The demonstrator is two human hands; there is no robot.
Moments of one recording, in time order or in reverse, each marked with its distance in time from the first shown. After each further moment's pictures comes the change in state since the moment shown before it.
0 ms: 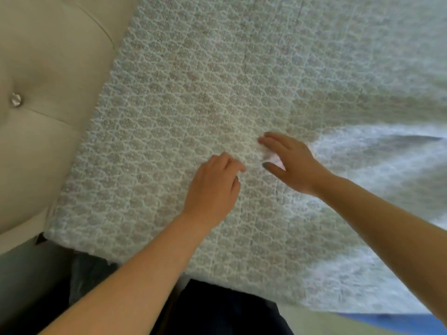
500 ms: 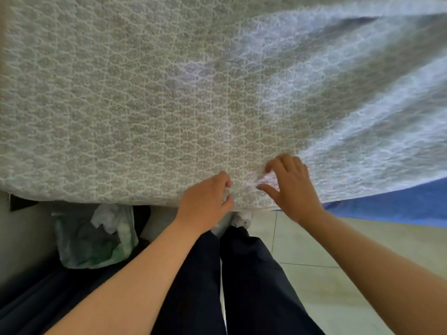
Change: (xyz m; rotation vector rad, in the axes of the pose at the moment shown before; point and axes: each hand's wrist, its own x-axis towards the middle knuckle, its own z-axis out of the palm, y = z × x) left_hand -0.149 0.100 0.111 0.079 -0.414 -0.033; right_hand -0.254 0.027 0.125 0.034 0.242 0.247
